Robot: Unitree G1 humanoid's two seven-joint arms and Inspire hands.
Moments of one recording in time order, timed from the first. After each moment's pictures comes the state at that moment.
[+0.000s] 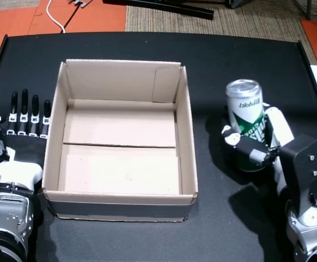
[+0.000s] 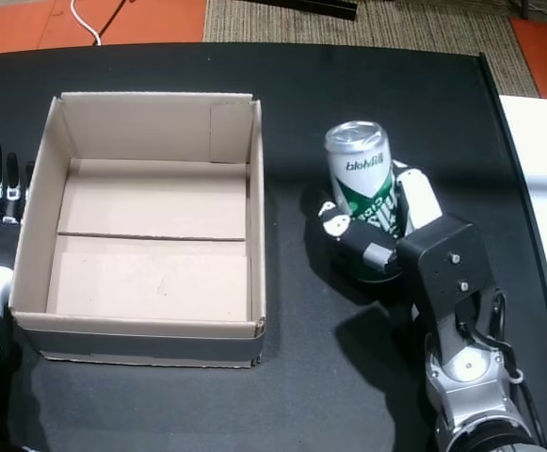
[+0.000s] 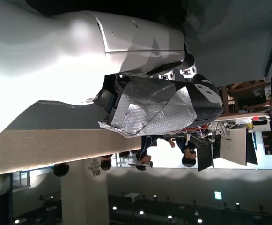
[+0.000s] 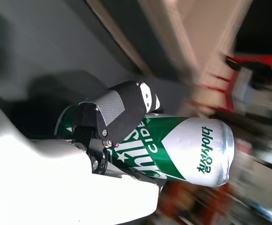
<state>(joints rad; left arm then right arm) -0.77 0.13 0.93 1.33 -0.75 0.01 -0.47 -0.71 -0.23 -0.08 1.25 -0.22 -0.84 -0.16</state>
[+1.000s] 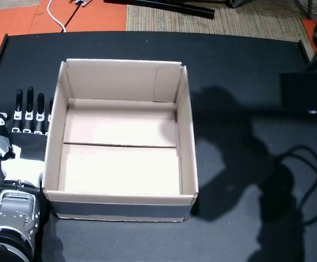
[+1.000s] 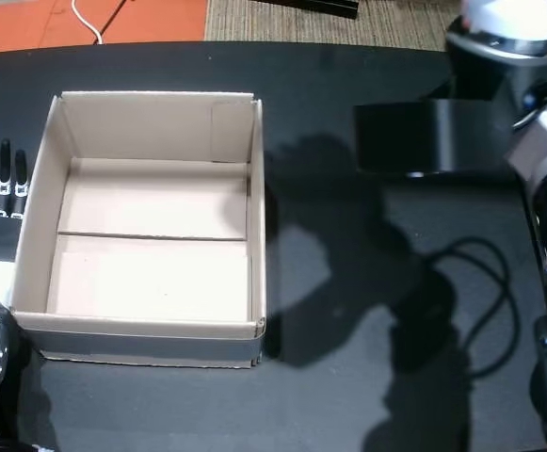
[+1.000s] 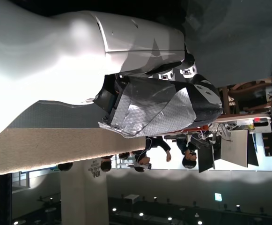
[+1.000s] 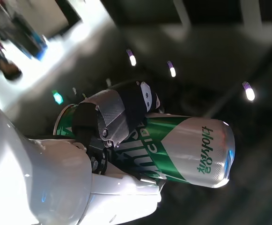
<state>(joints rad) -0.78 0.10 0.93 1.33 -0.75 -0.01 -0.46 -1.20 -0.36 0.24 1.20 -0.80 -1.02 -1.11</state>
